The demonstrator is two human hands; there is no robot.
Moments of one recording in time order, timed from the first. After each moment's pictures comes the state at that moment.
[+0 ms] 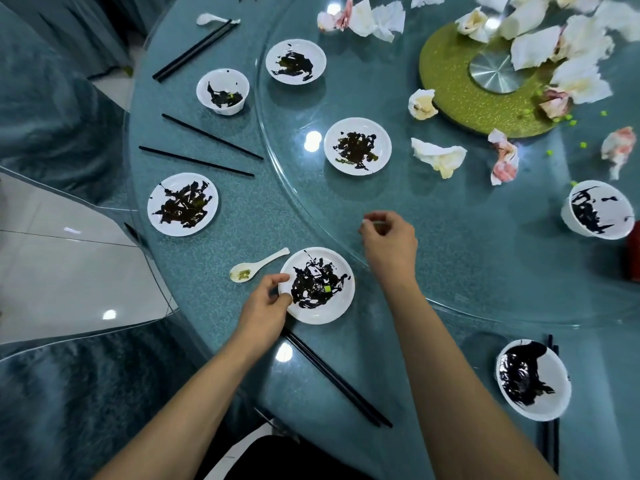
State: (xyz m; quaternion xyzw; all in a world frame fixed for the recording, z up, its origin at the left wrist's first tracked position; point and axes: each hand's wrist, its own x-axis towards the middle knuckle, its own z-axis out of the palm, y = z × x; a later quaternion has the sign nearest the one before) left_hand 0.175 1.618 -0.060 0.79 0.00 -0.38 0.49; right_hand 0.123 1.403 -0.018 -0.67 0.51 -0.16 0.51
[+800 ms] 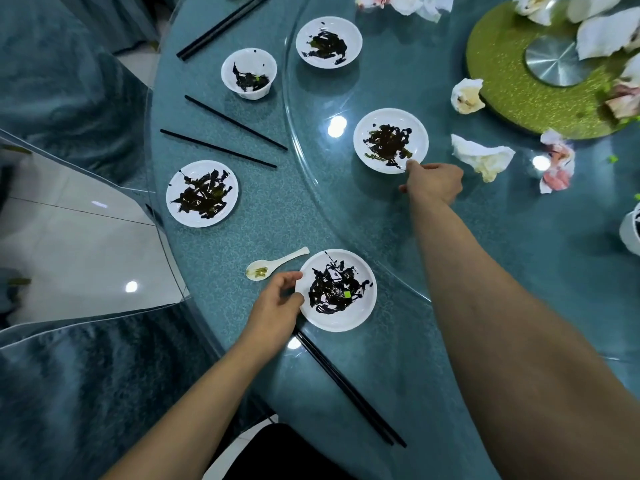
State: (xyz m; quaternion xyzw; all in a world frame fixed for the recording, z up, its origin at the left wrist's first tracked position) left_hand 0.182 1.617 -0.053 0.78 0.03 -0.38 0.50; right_hand 0.221 1.302 -0.052 -0.57 0.66 -0.18 0.46
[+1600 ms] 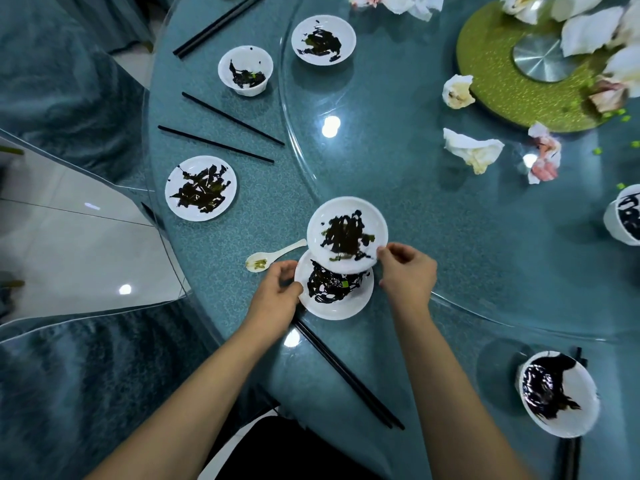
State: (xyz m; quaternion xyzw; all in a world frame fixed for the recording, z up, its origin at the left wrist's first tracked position) left_hand 0.184 1.617 -0.047 0.78 0.01 -0.38 0.50; right_hand 0.100 1.427 -0.060 -0.59 0.60 -0.13 0.53
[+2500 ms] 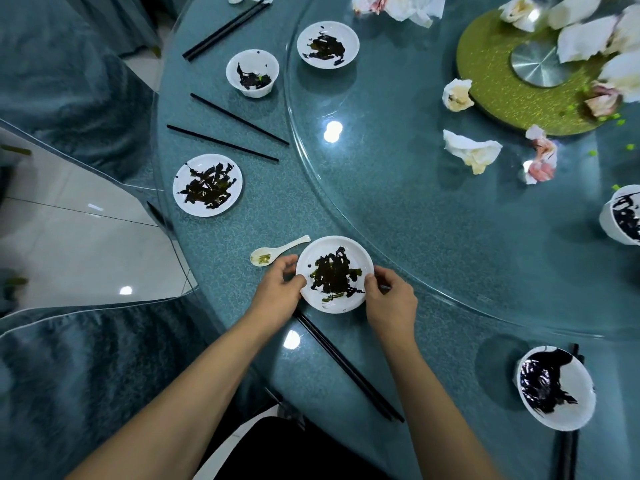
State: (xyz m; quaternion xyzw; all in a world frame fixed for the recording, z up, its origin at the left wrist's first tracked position) left_hand 0.186 1.618 -0.047 0.78 0.03 -0.40 0.48; right_hand 0.065 1.475 -0.059 -0.67 0.54 -0.06 0.50
